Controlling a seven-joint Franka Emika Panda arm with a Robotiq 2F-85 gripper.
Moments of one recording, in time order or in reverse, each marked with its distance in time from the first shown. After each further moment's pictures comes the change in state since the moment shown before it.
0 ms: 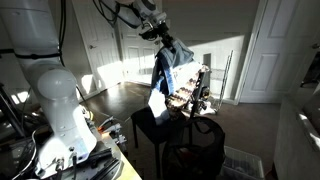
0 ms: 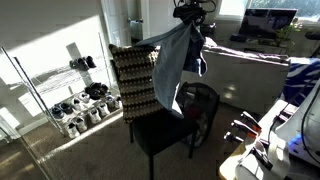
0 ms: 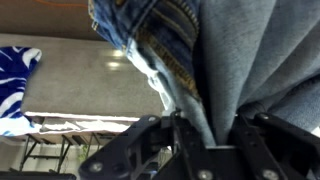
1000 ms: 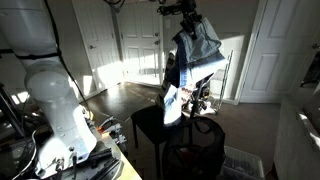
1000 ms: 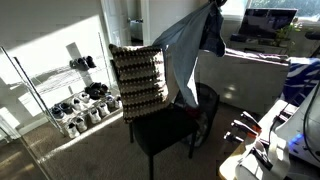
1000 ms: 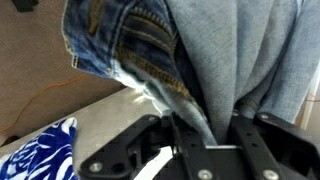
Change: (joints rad) arm -0.194 -0.071 -0.168 0.147 0.368 -0.005 -0.060
